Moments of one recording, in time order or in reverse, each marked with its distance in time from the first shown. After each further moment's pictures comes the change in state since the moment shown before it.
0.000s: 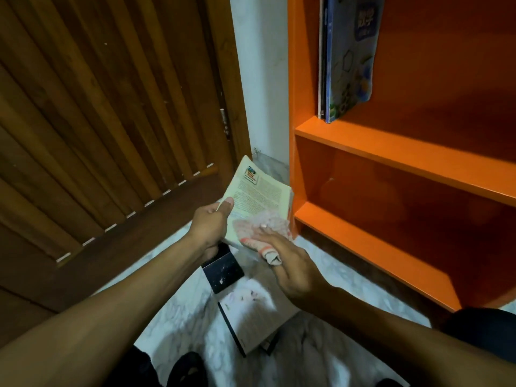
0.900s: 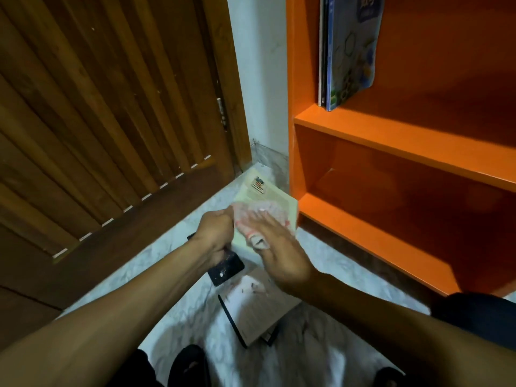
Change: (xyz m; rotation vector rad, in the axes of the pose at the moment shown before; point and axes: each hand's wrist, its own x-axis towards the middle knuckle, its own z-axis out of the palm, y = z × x) left_hand -0.014 -0.011 0.014 -0.040 0.008 -0.117; right_hand 0.020 -0.001 0.018 -0.093 -0.037 0.108
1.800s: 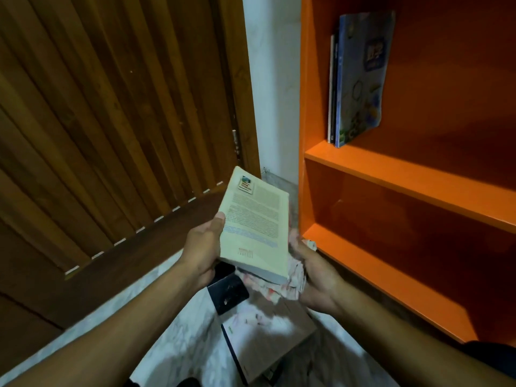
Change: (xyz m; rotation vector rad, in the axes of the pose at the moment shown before) left_hand -0.022 0.026 -0.027 -0.060 -0.001 0.194; right_hand 0.017 0.016 -0.037 1.552 -0.116 0.883
